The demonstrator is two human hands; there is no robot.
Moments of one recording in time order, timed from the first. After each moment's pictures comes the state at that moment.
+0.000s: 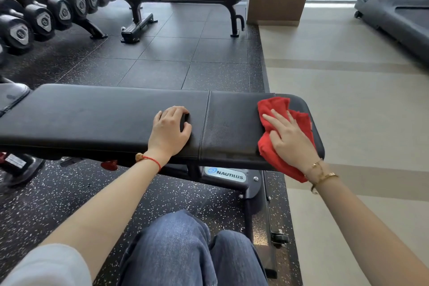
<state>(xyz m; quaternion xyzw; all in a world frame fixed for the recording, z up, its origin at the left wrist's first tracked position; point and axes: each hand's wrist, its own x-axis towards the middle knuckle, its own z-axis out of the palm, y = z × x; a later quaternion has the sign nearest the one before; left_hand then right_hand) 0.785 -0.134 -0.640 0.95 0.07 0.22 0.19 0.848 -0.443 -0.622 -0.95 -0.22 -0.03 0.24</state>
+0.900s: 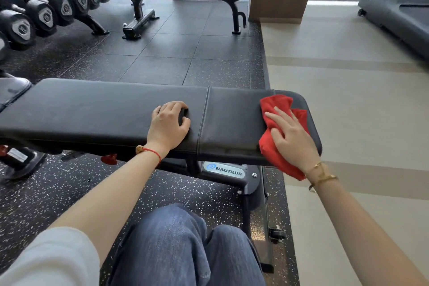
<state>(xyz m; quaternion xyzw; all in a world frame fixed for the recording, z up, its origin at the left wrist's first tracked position) 0.786 -0.137 -0.637 0.96 0.07 0.22 0.18 0.836 -0.454 -0.618 -0.94 -0.21 -0.05 0.28</state>
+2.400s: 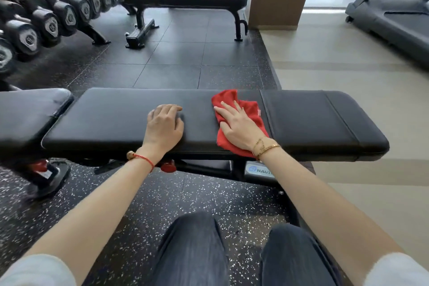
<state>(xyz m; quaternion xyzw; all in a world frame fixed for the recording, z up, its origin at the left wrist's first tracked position) 0.735 0.059 -0.633 0.96 0.06 0.21 0.16 0.792 -0.160 -0.613 -0.93 -0.30 0.03 0.24</state>
